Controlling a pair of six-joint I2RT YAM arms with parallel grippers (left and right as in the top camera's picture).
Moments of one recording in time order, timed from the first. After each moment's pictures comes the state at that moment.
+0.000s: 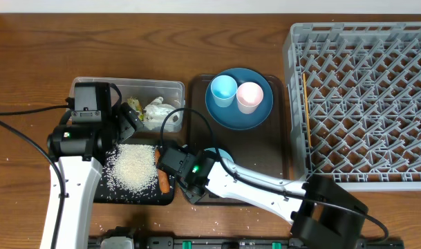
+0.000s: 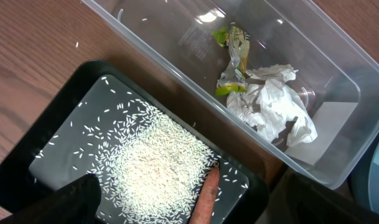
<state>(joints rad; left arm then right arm) 0.02 1.20 1.09 -1.02 -0.11 -0.59 1.13 1.90 1.32 -0.85 0.04 0.46</state>
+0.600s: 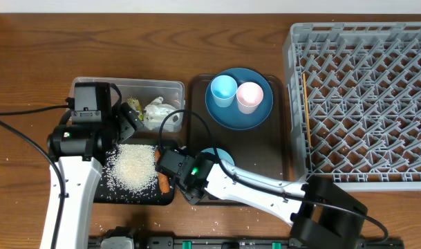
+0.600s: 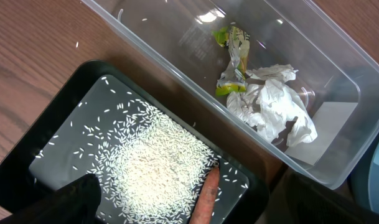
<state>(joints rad) 0.02 1.20 1.09 -1.02 -0.11 -0.59 1.14 1.90 1.32 -0.85 0.05 0.46</state>
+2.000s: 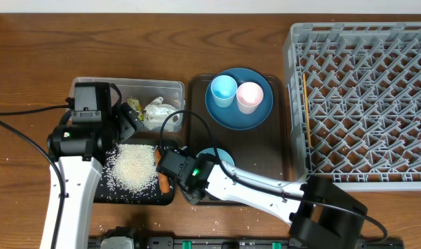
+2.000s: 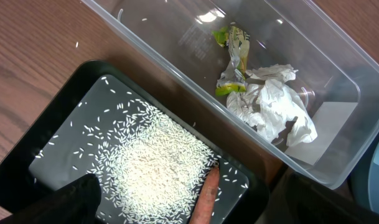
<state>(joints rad) 0.02 1.20 1.09 -1.02 -0.11 -0.59 1.14 1.90 1.29 -0.82 0.06 0.47</state>
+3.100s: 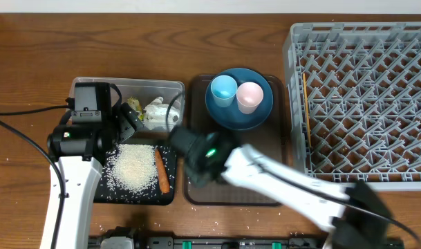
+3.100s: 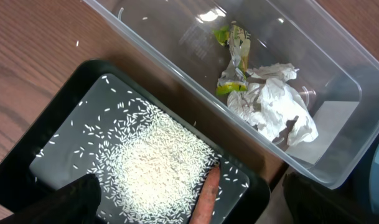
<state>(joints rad) 0.02 1.20 1.09 -1.02 -0.11 -0.59 1.04 1.76 1.43 -0.98 0.04 0.37</state>
